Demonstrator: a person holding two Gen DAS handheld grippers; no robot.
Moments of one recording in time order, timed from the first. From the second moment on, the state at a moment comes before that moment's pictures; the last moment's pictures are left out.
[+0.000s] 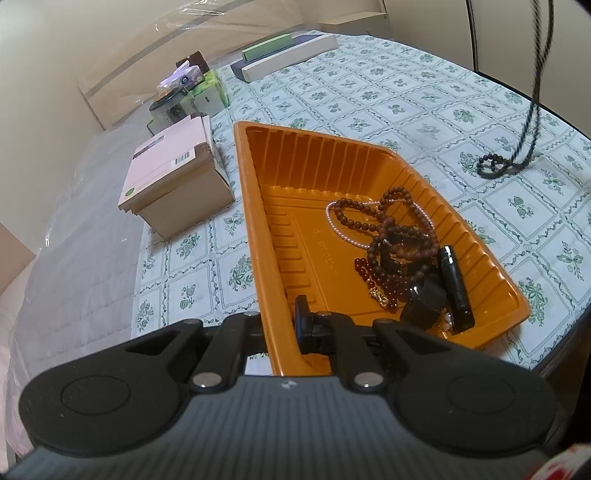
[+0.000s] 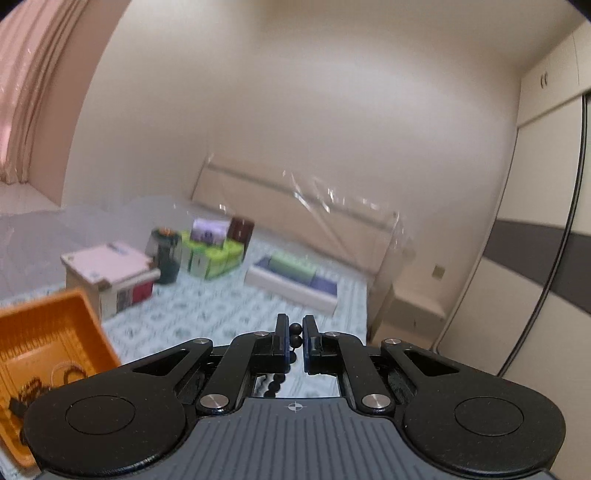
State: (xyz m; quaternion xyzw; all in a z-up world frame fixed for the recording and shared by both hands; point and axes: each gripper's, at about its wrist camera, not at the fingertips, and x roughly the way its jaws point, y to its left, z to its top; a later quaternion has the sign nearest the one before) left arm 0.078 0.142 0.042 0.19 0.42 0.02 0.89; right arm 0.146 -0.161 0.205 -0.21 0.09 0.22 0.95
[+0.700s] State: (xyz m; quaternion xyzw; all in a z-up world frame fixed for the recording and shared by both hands) left arm 0.077 0.141 0.043 0.19 0.41 0.02 0.89; right arm 0.142 -0.088 0.308 -0.28 0.00 0.32 0.91
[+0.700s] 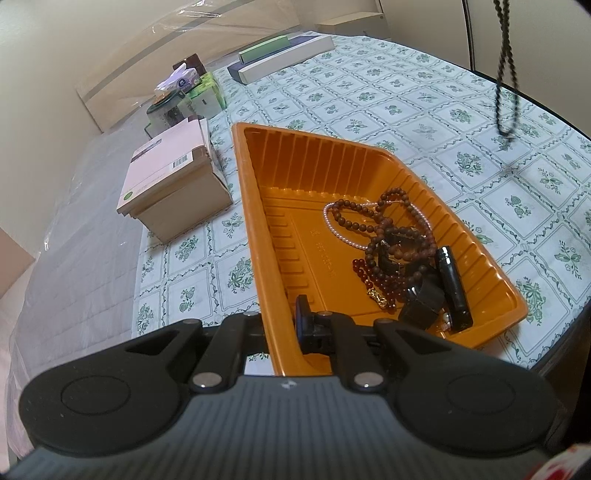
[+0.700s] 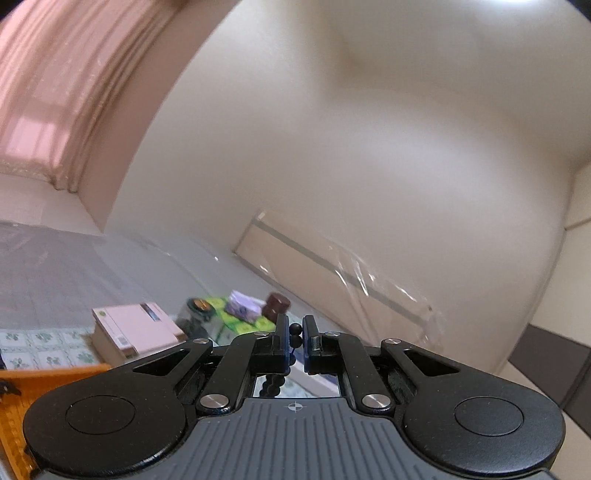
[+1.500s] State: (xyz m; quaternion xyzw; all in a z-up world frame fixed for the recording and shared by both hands) left arm 0.074 0.145 0.043 0.19 0.41 0.01 0.89; right arm 0.170 0.060 0.235 -0.37 0.07 0.46 0.80
